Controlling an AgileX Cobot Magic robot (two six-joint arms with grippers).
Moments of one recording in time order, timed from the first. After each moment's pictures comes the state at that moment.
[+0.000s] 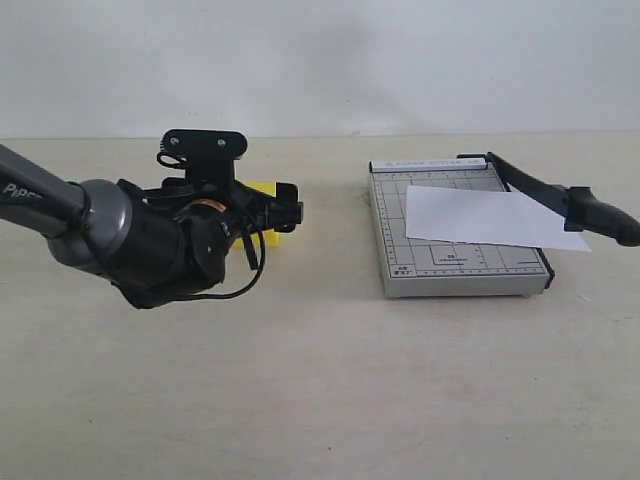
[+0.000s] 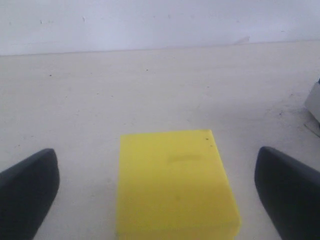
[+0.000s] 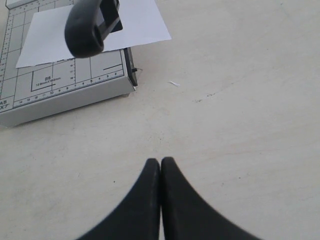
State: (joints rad) left arm -0.61 2.15 -1.06 -0.77 -0.71 0.41; right arm -0.05 0.77 -0.22 0.37 0.23 -0.15
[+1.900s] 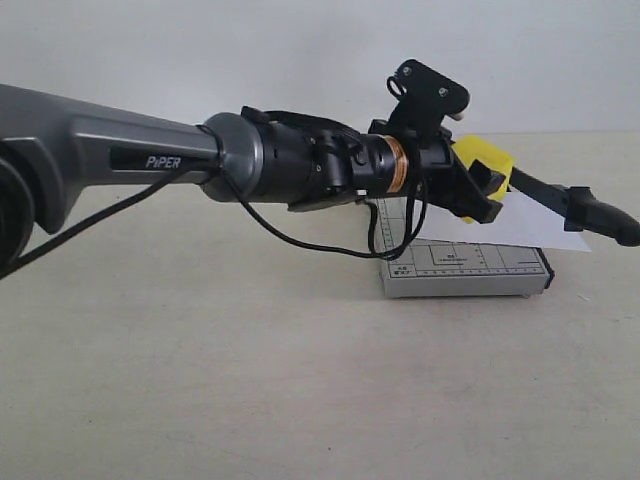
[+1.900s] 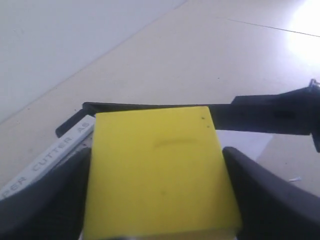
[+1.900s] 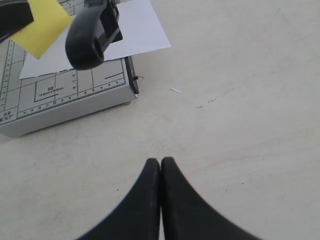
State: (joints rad) left arm -0.74 2.32 -1.70 0.91 -0.25 -0.75; right arm -0.05 0.77 -0.22 0.40 0.21 -0.15
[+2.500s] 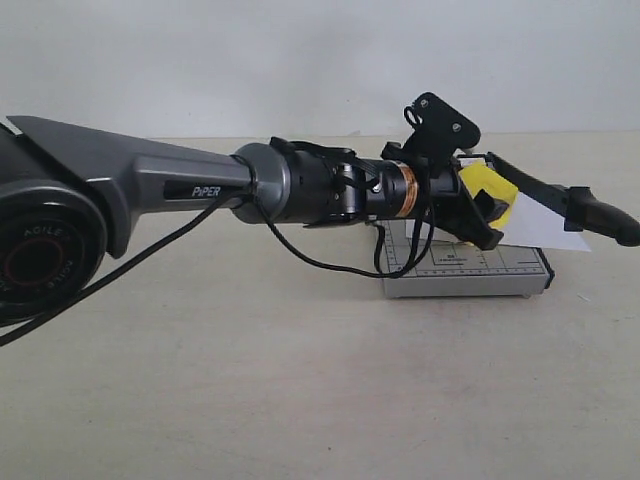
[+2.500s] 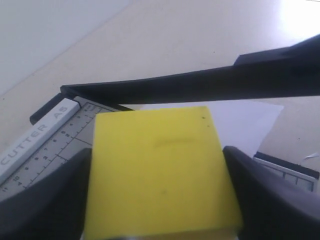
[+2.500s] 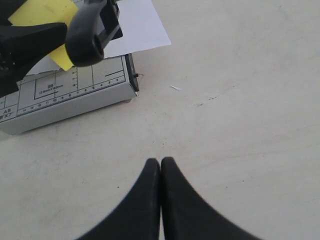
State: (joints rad) left arm -0.75 2.44 -1.79 1.01 -0.25 -0.81; right arm -0.05 0.77 -0.22 0.40 0.22 -0.15
